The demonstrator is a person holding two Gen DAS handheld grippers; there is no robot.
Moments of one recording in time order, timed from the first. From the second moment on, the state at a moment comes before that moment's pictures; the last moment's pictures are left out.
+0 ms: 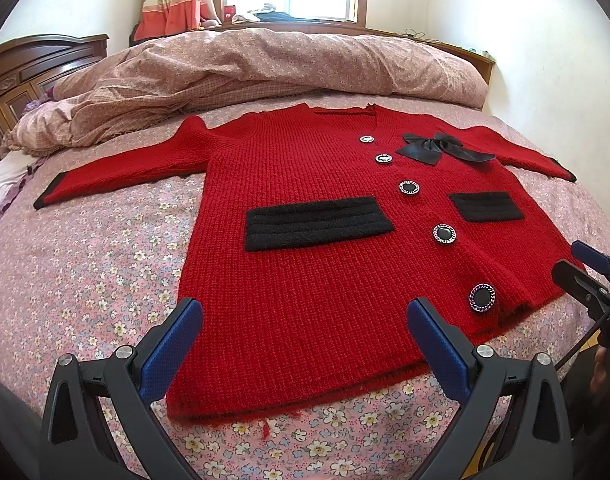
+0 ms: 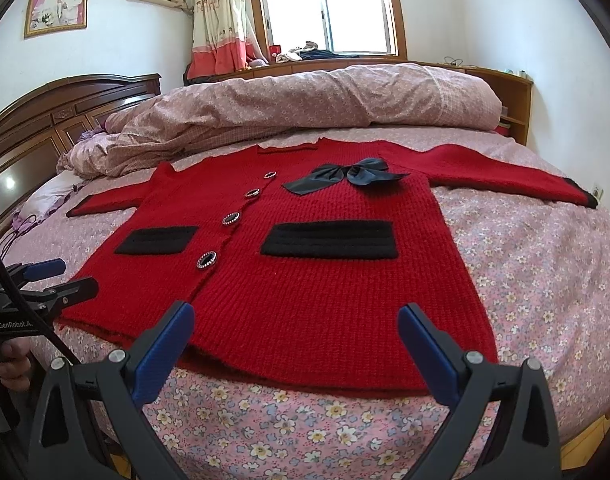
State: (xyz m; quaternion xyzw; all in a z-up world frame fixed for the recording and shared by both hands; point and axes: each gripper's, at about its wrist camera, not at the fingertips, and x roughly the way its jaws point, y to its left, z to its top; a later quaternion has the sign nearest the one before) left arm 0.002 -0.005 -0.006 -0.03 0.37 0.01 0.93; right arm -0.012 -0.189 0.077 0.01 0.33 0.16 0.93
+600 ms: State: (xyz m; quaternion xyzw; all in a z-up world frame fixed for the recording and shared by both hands) left arm 0.042 0.063 0.010 -0.10 0.37 0.04 0.92; right arm 0.033 -0.130 0.095 0.00 0.32 0.21 0.92
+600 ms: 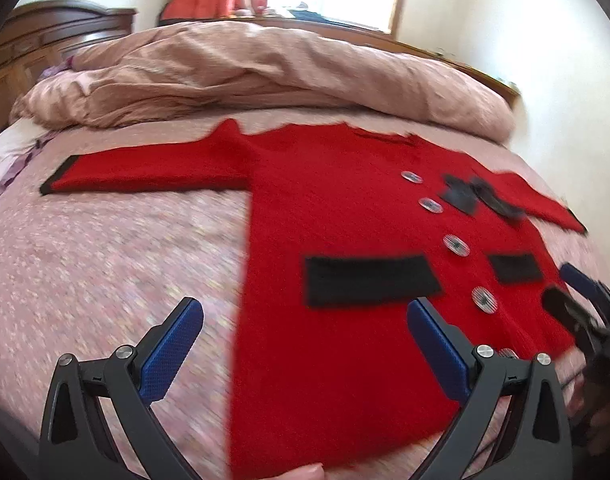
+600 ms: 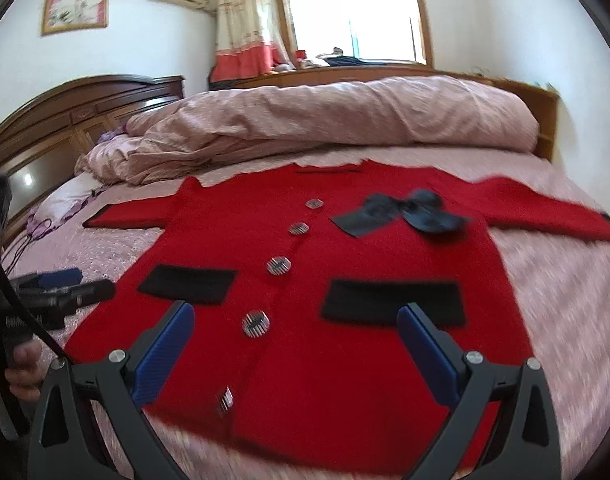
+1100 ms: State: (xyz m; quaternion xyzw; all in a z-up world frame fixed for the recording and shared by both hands) left arm 0.097 0.278 -0.018 -0.24 0.41 0.20 0.86; right arm 0.110 -0.053 0.094 -0.02 0.31 0.27 0.91
